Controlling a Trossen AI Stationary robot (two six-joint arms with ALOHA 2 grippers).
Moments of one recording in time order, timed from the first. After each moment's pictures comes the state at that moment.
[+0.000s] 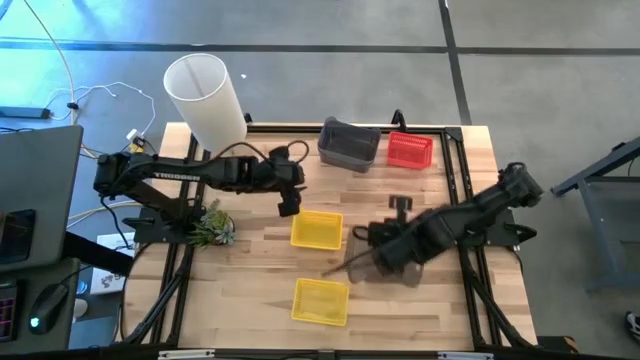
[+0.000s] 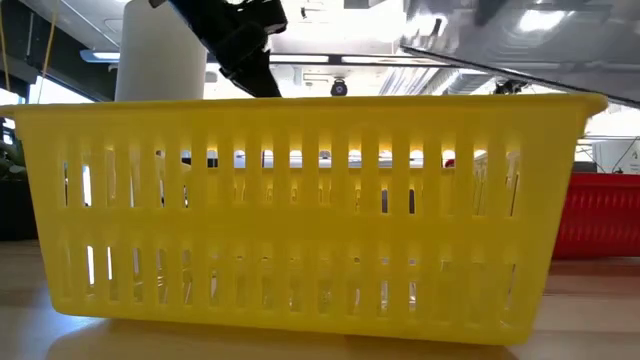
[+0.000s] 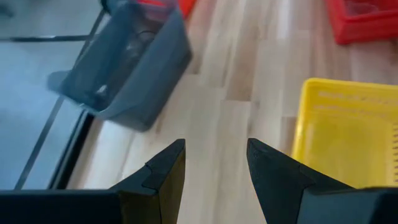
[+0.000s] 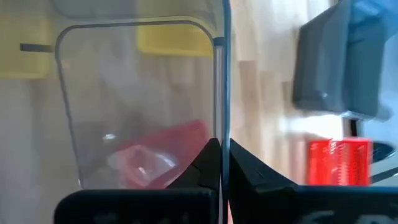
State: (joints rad) left arm 0.22 1.40 1.05 -0.43 -0.28 0.11; right arm 0.47 1.64 1.65 -1.43 0.46 0.50
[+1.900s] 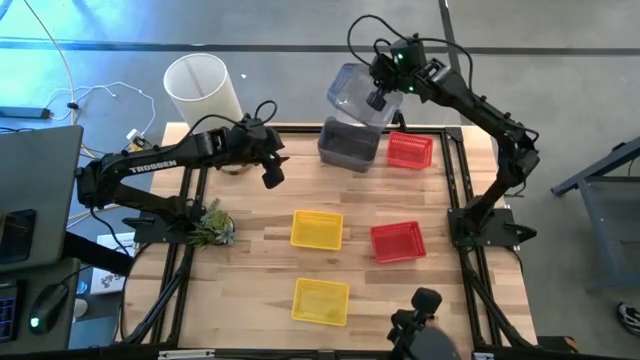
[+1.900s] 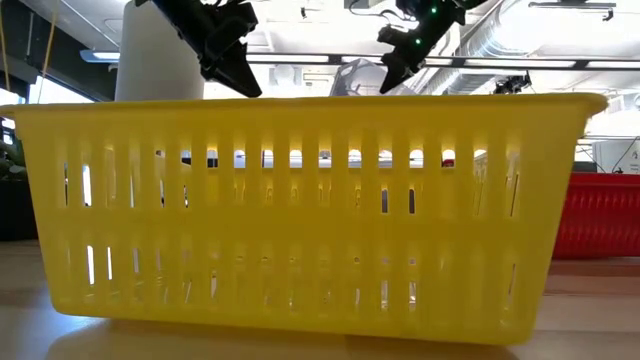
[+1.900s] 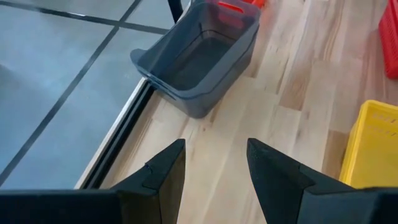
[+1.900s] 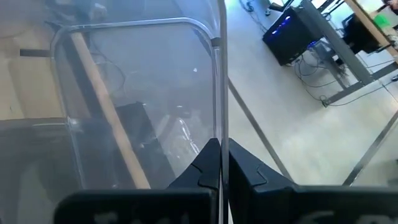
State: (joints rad) left arm 0.48 1.23 1.05 -0.53 -0.16 0.10; right arm -0.77 1.64 1.69 -0.61 0.09 -0.50
